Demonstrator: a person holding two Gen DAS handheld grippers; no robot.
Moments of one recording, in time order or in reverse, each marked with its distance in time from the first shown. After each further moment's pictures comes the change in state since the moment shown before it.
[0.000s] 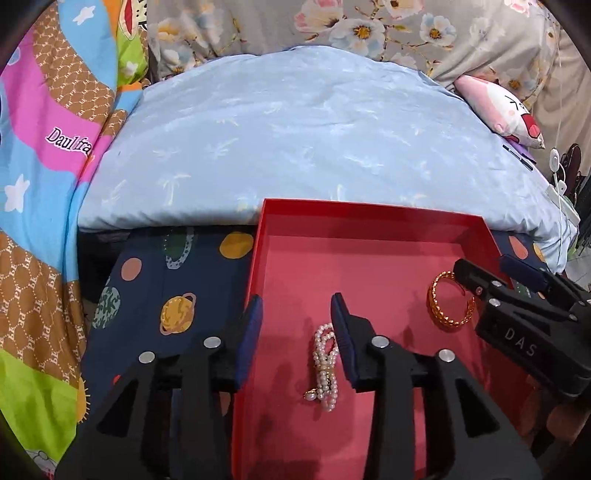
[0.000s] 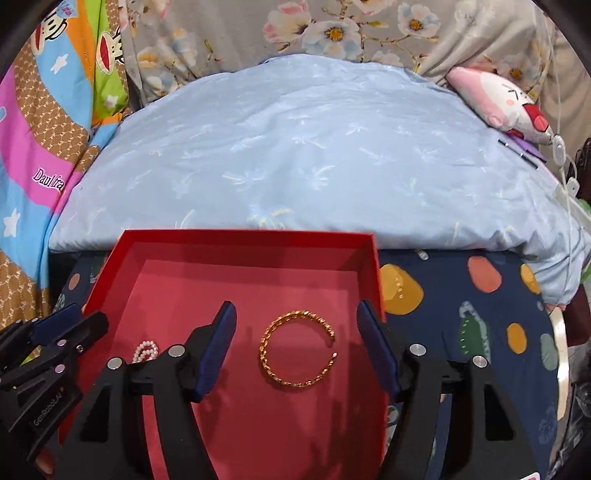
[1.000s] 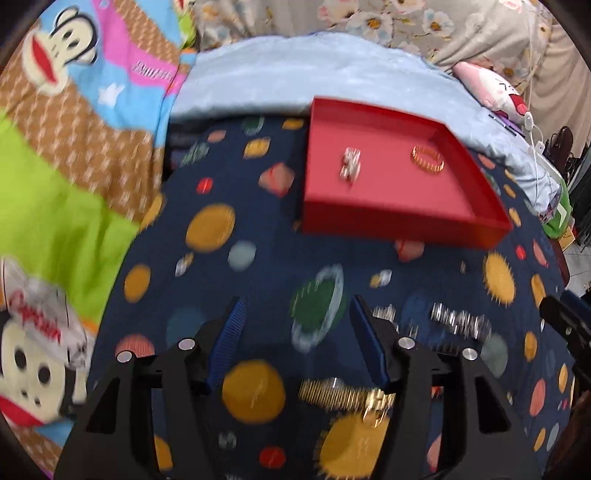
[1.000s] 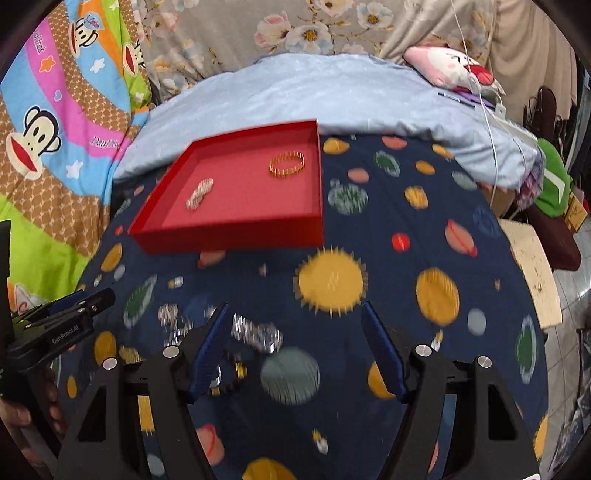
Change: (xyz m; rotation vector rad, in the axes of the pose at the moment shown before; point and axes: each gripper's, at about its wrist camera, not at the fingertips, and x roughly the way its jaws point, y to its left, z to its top) left arm -0.128 0.034 -0.182 -0.054 0.070 0.031; right arm -0.179 -0.031 -0.207 0.085 0.028 0.038
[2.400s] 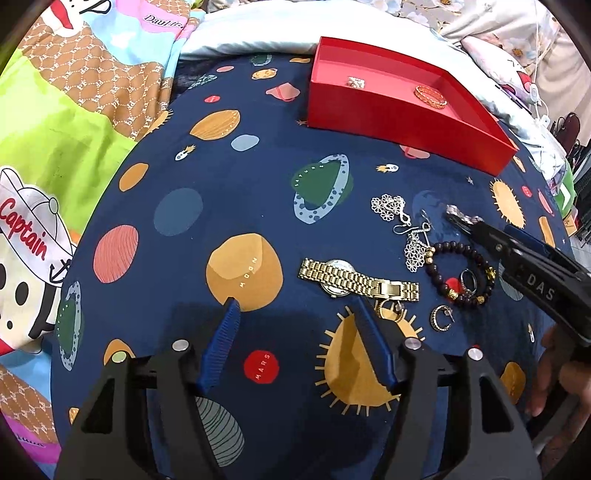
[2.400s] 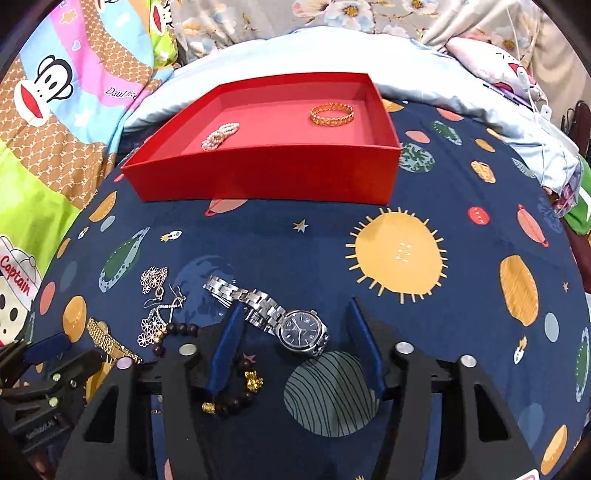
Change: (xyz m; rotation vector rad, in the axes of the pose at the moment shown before) left arm 0.009 -0.001 -0.068 -0.031 0.115 0.004; right arm 0.073 0.030 -0.021 -0.116 0.058 0.052
